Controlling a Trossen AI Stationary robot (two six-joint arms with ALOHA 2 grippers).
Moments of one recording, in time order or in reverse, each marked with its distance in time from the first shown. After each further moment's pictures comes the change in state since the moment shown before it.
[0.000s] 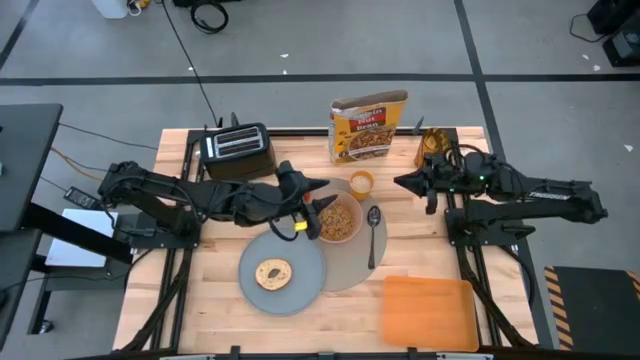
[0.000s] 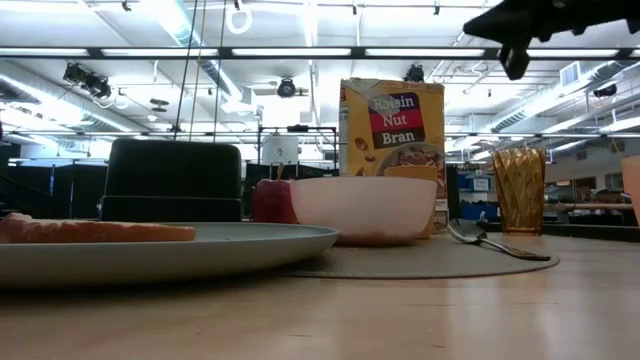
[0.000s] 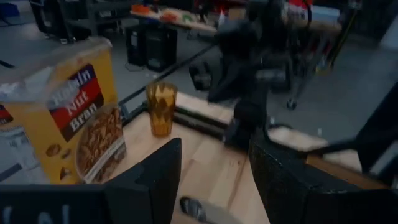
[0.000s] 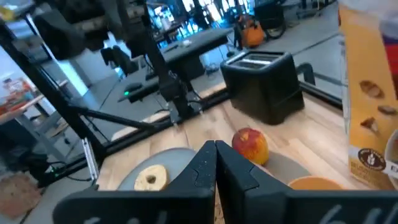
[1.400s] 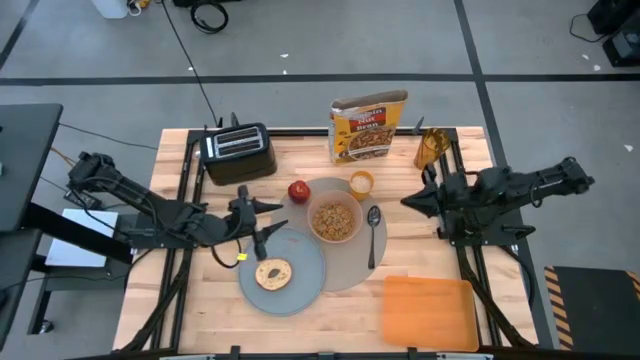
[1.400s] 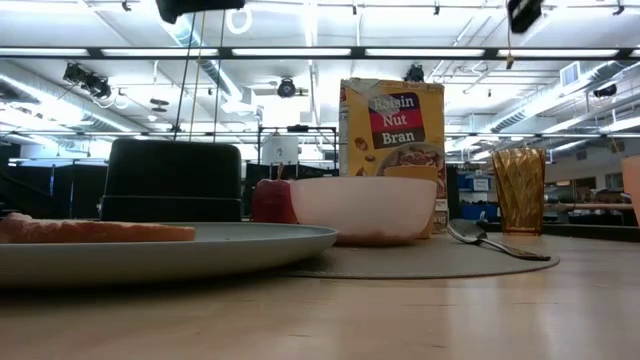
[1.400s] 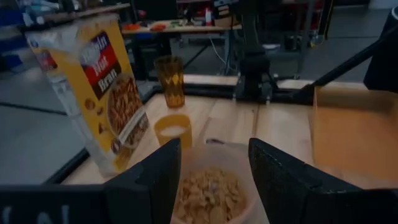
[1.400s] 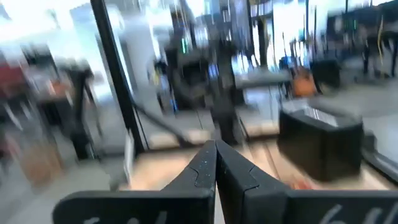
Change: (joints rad) left arm -0.216 -0.413 -0.697 0.288 -0.178 0.192; right arm 0.388 -0.017 -0.021 0.182 0.205 -0.253
